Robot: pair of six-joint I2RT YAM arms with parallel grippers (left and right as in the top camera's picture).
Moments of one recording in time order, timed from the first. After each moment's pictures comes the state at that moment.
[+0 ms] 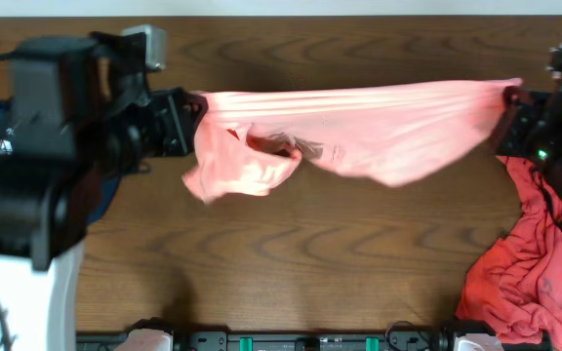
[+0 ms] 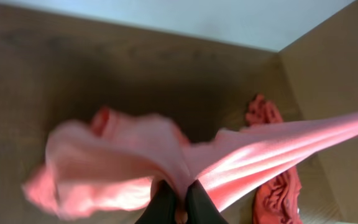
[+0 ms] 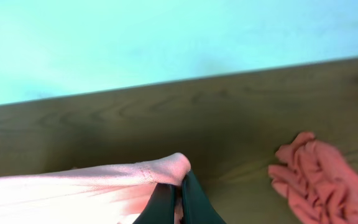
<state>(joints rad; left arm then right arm) -0.14 1.29 1.91 -1.27 0.43 -0.32 0.00 1.11 1.62 -0.99 -0.03 0.18</state>
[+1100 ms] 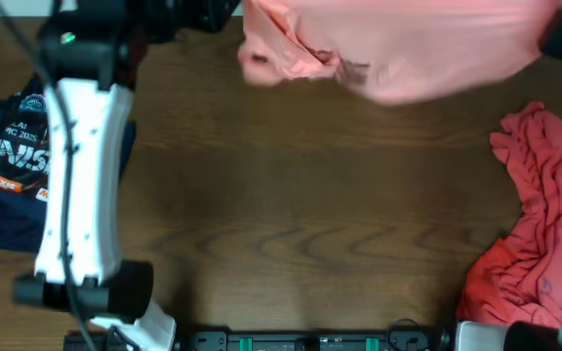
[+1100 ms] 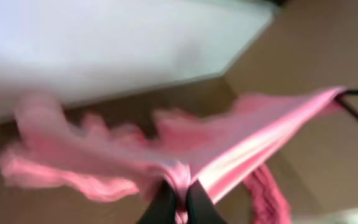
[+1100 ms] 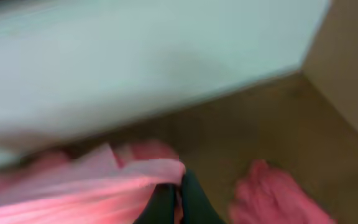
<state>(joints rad) -0.12 1.78 2.23 -0.98 0.75 -0.21 -0.18 1.49 1.91 -0.95 0.04 0.20</state>
